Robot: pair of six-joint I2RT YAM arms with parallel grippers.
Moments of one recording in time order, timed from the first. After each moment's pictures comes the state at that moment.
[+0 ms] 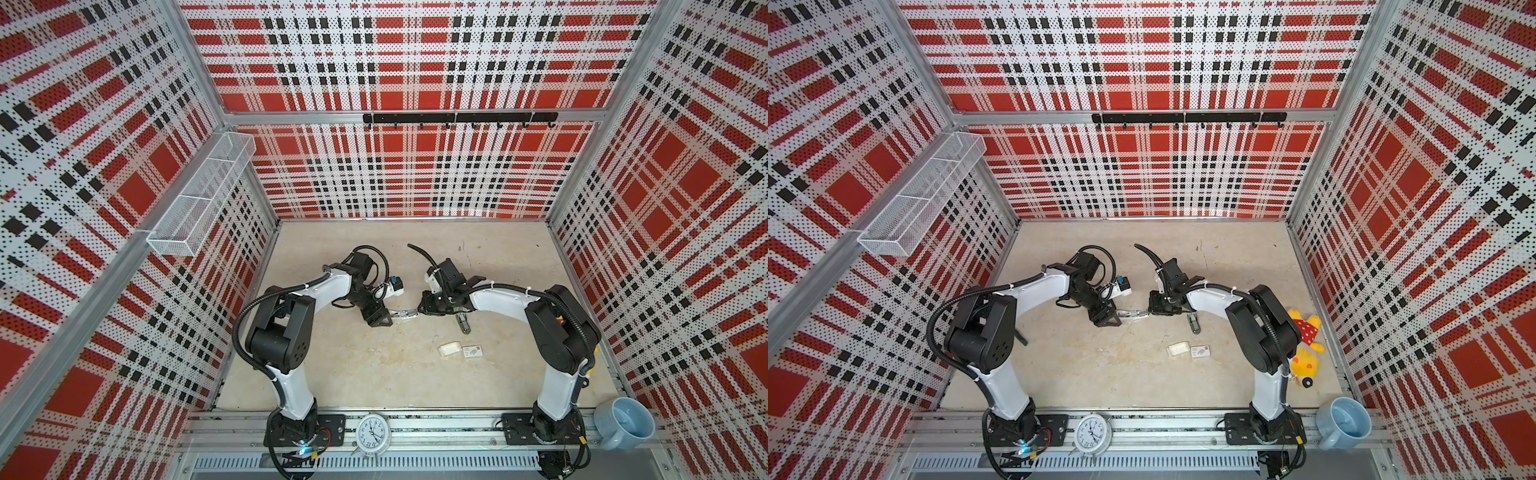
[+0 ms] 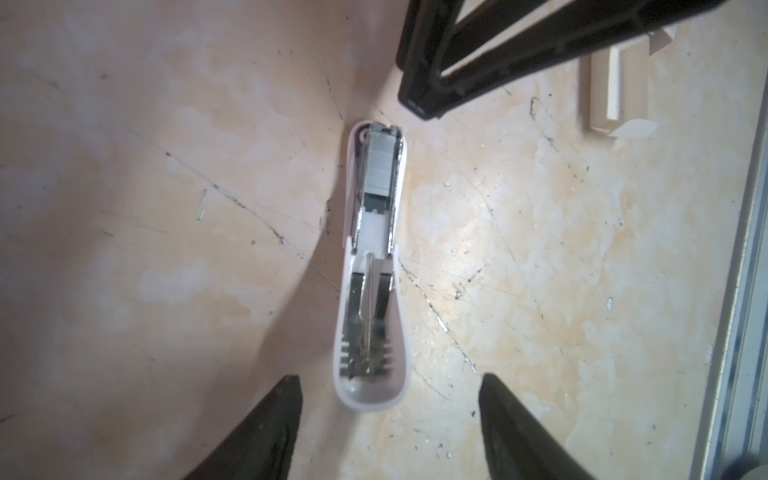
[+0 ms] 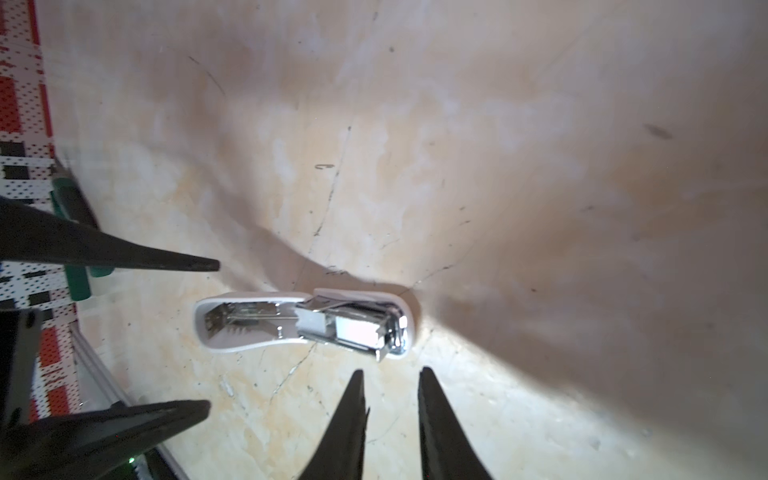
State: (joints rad) left arm -0.37 1.81 1.16 -0.72 0.53 0.79; right arm 0.62 1.87 1.15 -0.31 -0.32 0.57
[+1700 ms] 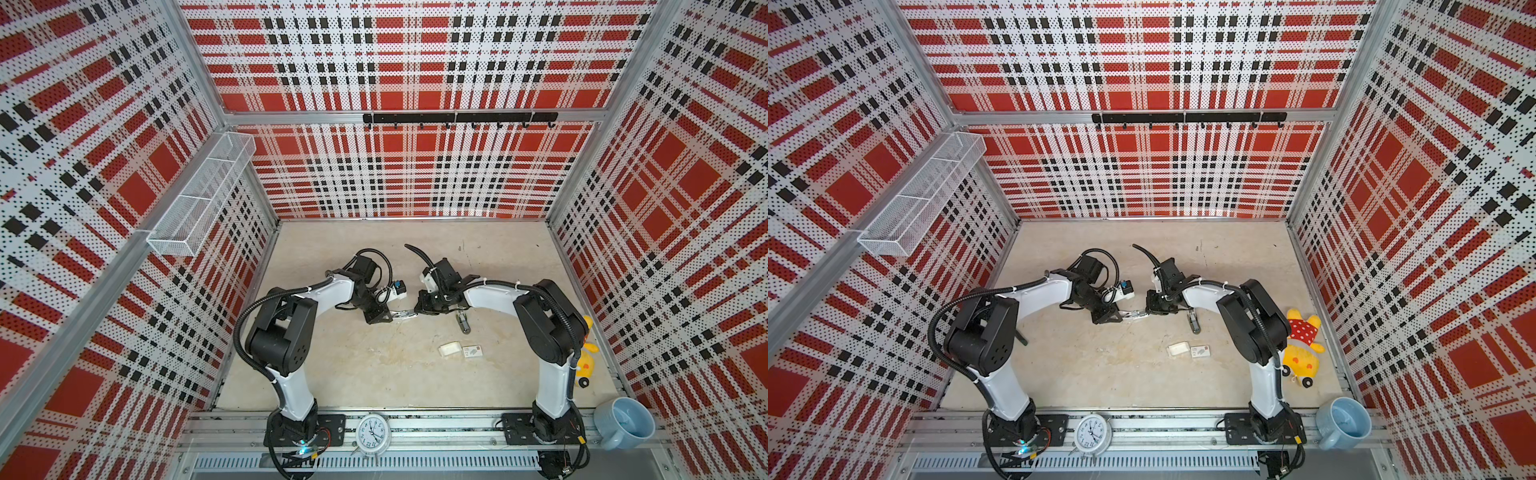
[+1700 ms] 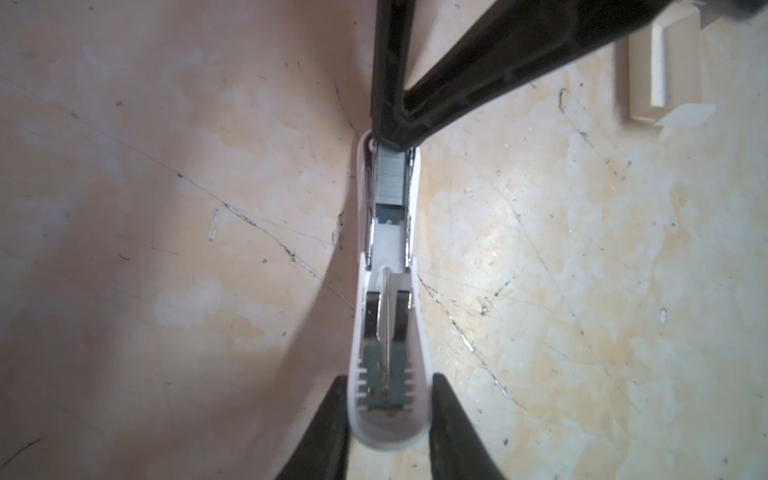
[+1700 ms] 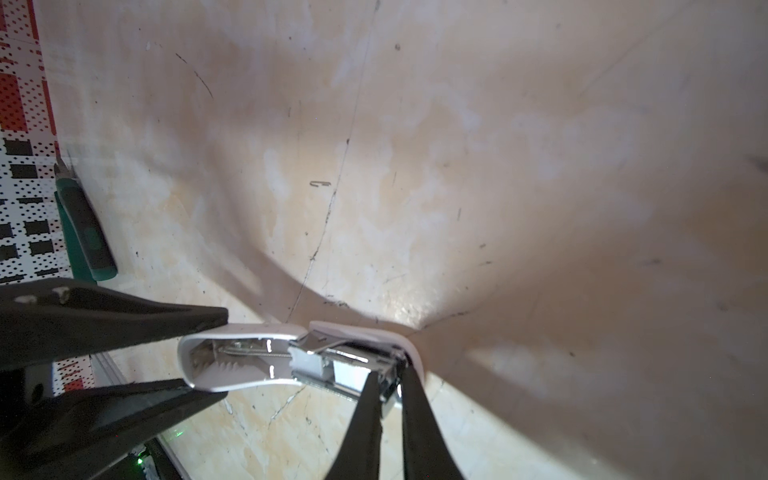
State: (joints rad) left arm -0.38 1.80 1.10 -0.60 0.49 0.77; right arm 0.62 1.96 1.20 -0.29 -0.36 0.57
